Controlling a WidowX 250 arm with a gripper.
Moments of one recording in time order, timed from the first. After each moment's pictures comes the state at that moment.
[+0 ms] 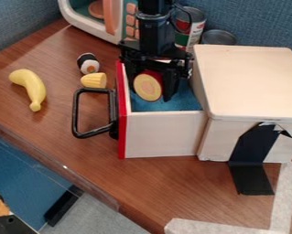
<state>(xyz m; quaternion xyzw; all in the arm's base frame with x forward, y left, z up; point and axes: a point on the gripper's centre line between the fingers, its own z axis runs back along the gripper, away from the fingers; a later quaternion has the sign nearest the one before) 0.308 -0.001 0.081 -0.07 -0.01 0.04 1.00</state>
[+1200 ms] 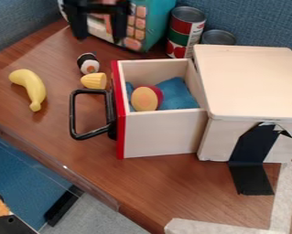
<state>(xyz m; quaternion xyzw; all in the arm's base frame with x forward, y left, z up) 0.306 0.116 0.127 -0.07 -0.03 0.16 0.98</state>
